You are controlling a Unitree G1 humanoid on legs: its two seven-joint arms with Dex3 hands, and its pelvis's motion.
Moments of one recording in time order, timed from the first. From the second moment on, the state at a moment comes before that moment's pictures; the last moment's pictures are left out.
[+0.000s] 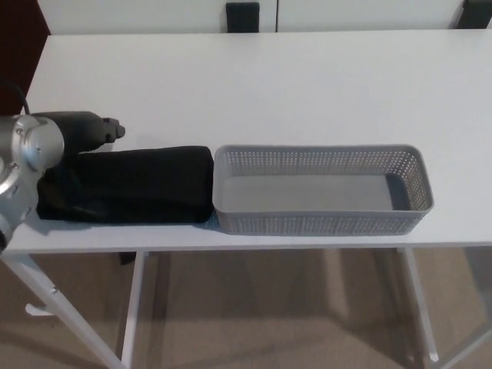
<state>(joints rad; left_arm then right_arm) -0.78 0.67 -0.57 0.64 0.58 0.14 -0.56 0.26 -0.45 0.11 0.66 -0.20 -0.30 0.21</state>
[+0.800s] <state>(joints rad) -0.76 0.52 -0.48 0.88 0.56 0.04 -0.41 0.24 -0.46 0.13 0.61 -0.21 -0.29 0.21</state>
